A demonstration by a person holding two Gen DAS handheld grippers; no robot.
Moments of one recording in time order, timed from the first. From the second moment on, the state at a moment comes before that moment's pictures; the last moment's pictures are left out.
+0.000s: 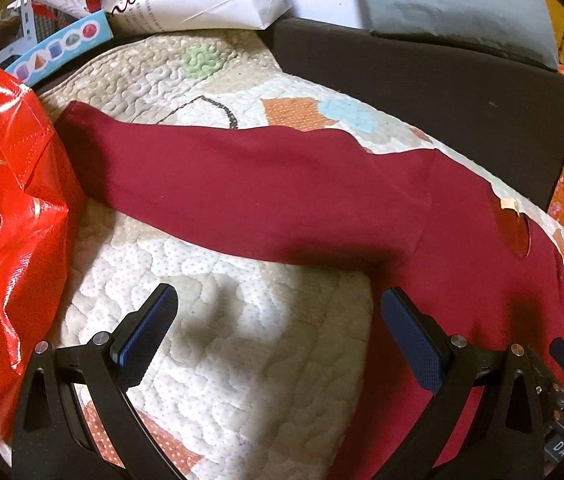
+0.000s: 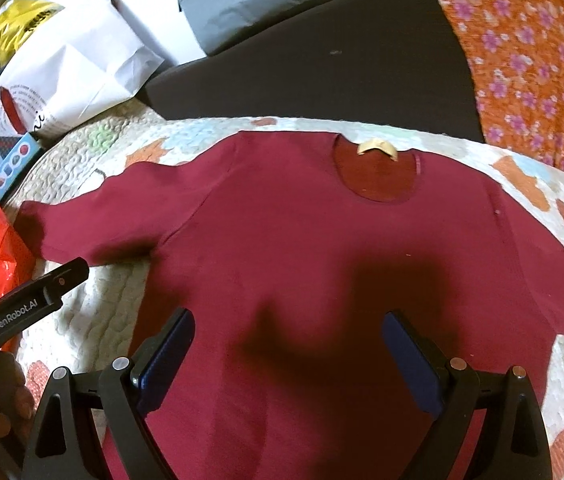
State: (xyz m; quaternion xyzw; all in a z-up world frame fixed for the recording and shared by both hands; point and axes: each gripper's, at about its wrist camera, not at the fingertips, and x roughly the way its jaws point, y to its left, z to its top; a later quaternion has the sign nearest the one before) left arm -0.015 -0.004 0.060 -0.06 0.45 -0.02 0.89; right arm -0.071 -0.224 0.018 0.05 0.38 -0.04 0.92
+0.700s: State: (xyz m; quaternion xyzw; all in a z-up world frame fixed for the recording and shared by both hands) left arm -0.049 0.069 0.076 -0.05 0.47 0.04 0.88; right arm 0.111 -0.024 0.081 -0.10 0.34 0.29 0.89
